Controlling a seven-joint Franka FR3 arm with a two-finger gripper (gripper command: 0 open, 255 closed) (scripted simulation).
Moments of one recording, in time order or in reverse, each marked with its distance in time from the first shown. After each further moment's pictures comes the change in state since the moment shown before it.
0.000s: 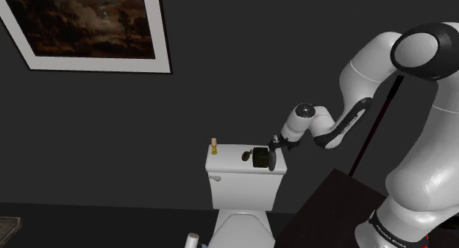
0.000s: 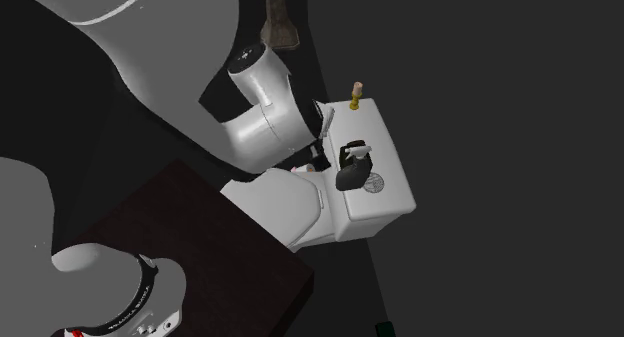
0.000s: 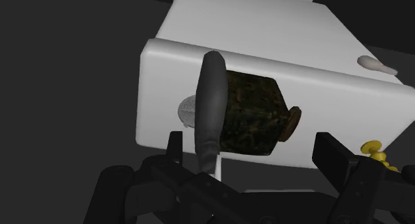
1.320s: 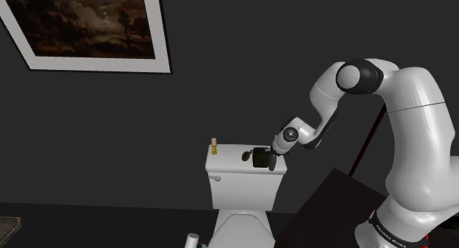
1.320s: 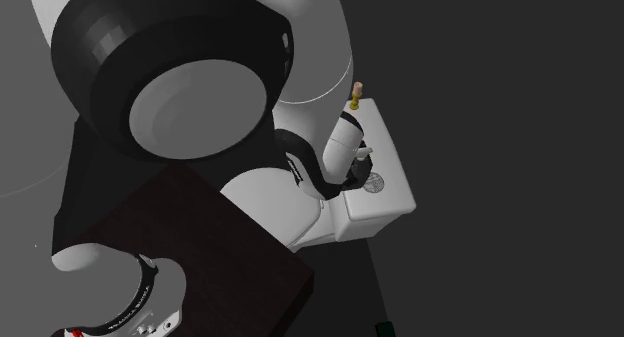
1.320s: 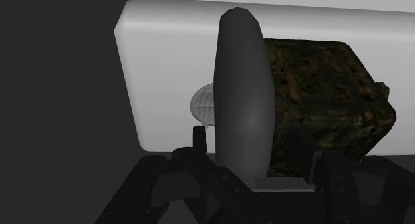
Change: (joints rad) arm 0.008 0.508 -0.022 0.457 -0.723 -0.166 0.787
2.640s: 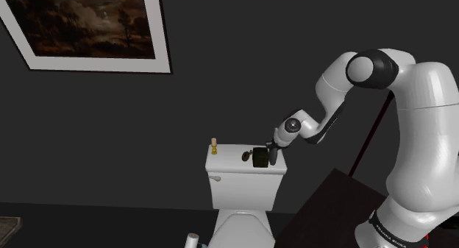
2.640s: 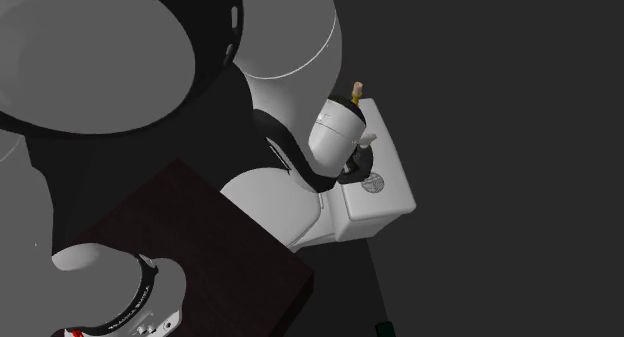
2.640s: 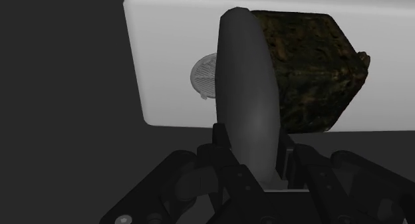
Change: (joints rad) arm 0.017 -0.136 -0.027 -0.078 0.138 0.047 -0.125
